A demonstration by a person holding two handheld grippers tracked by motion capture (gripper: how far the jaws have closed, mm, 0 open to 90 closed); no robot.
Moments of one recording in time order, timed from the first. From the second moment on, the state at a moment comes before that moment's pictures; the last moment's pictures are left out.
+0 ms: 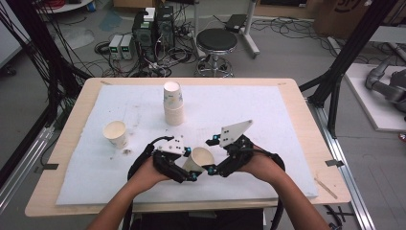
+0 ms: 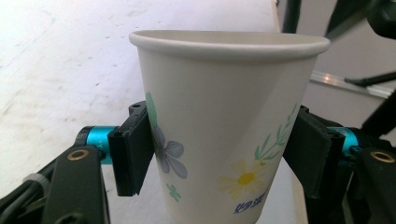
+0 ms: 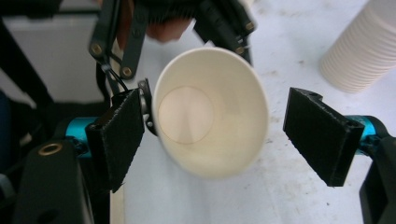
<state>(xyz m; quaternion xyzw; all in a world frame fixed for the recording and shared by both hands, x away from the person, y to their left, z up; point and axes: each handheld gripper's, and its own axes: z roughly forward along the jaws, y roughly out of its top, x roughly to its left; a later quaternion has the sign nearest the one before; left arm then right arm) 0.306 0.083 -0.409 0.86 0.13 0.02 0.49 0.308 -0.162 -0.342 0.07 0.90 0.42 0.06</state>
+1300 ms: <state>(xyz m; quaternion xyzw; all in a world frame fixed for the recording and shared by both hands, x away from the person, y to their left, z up) 0.309 0.155 -0.424 0.71 0.26 0.17 0.63 0.289 -0.283 -0.418 0.32 0.79 0.48 0.21</state>
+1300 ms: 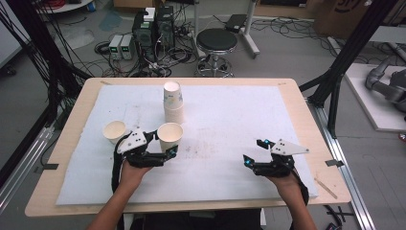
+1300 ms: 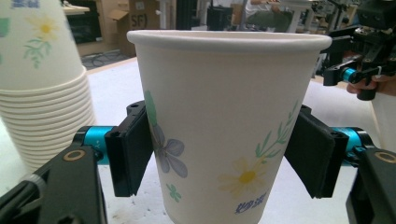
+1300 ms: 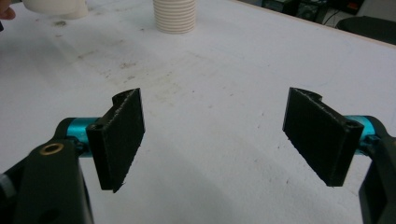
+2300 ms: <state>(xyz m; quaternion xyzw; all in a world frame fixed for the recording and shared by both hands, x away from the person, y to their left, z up) 0.315 0.159 -0.429 0.70 0.27 0.19 0.63 0.290 -0.285 -0.420 0.33 0.78 0.49 0.22</state>
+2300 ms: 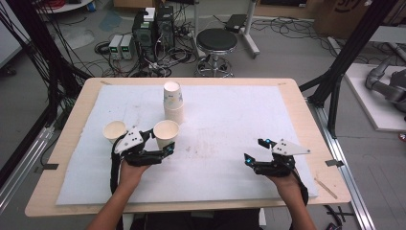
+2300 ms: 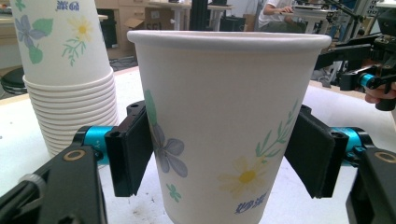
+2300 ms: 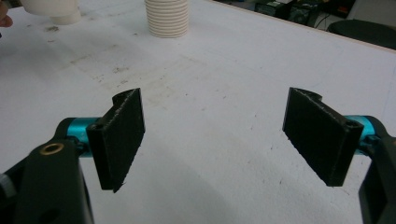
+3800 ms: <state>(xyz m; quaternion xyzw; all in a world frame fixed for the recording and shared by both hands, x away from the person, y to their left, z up) 0.389 0.025 -0.453 0.79 0.28 0.16 0.51 0.284 -0.304 -0.418 0.34 0.77 0.49 0.22</state>
